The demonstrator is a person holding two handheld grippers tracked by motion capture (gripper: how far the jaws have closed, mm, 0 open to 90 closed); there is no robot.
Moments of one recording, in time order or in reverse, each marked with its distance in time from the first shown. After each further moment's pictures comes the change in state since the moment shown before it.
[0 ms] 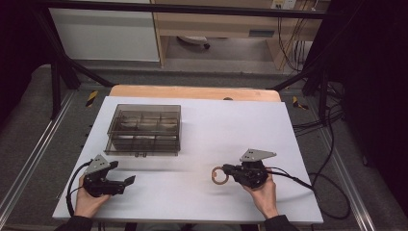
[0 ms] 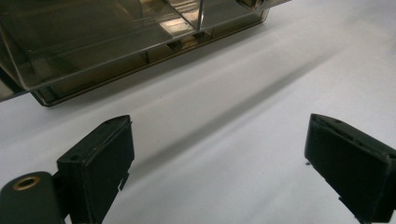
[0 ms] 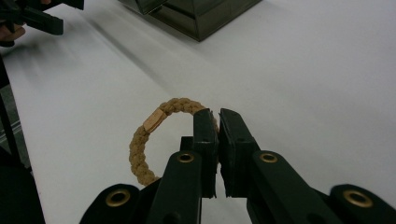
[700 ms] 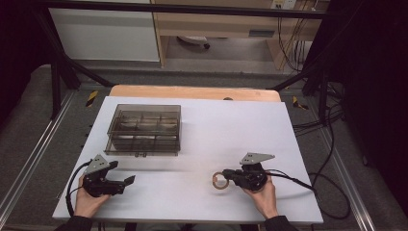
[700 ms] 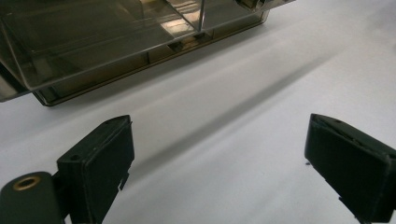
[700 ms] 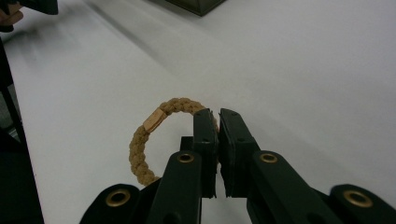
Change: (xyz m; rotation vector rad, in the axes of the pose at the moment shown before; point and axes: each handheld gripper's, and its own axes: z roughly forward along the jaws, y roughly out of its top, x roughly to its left) left arm 0.000 0.000 -0.001 -0.002 -0.001 -0.003; right arm -0.009 -0.019 0.009 0.041 0.043 0.036
